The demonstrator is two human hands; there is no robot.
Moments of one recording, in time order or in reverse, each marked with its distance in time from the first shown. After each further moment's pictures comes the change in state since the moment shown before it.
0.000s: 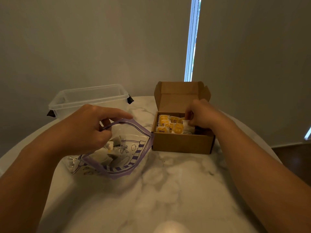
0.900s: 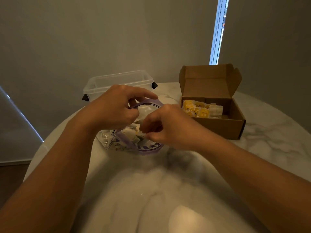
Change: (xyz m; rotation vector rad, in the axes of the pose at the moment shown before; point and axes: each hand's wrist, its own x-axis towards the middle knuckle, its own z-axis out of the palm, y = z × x) left_hand -0.002 0.001 -0.005 0.013 -0.039 -0.060; right_hand -0.083 -0.153 0.022 0.538 -0.068 -0.570
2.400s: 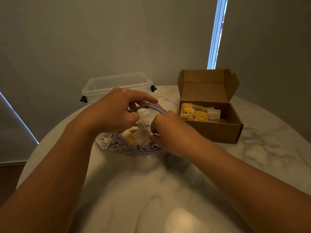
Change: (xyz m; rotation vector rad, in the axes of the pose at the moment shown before) left_hand -0.001 0.006 0.000 -0.005 0.013 0.005; right_hand 0.011 0.012 0.017 -0.448 0.026 0.160
